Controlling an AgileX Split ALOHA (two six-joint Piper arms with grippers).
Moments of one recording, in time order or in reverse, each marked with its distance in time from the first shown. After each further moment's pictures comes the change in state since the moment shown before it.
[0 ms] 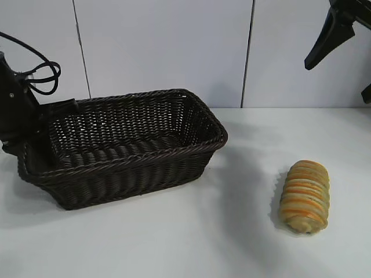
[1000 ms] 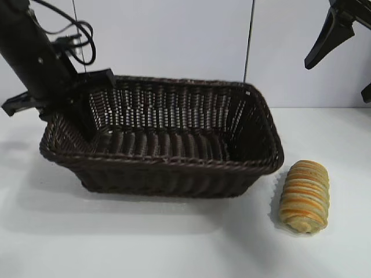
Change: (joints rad) left arm -0.117 0.108 -0.089 -0.101 -0.003 0.180; right arm 0.000 0.000 0.000 -0.001 -0.002 0.000
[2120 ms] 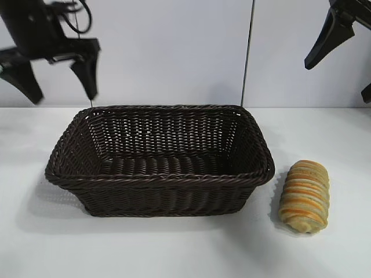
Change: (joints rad) left arm 0.313 -0.003 -0.553 0.387 0.420 -0.045; right arm 0.000 0.000 0.000 0.000 0.000 0.000
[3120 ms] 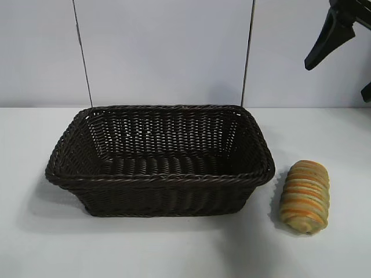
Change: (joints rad) left arm 0.063 -0.818 0.011 -0.111 0.041 0.148; right arm 0.000 0.000 0.000 0.000 0.000 -0.027
